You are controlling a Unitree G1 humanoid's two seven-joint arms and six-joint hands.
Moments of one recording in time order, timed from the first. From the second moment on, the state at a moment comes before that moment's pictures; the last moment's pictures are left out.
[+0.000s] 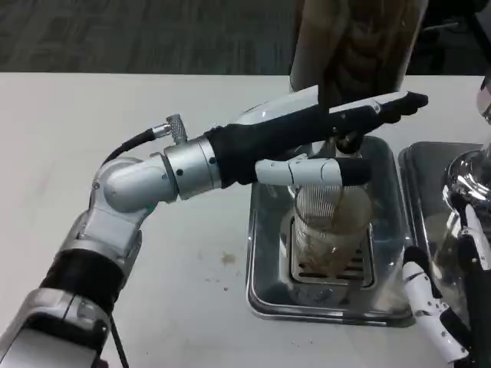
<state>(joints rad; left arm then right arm) -0.76 0.25 -0.21 0.85 0.02 -0.79 -0.82 0.61 -0.08 0.16 -0.46 -0.50 -0.04 -0.27</state>
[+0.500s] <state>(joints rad) -0.76 0.26 -0.23 0.85 0.05 -0.82 -0.79 0.50 -0.10 0.10 -0.29 -0.25 -0.15 -0.13</state>
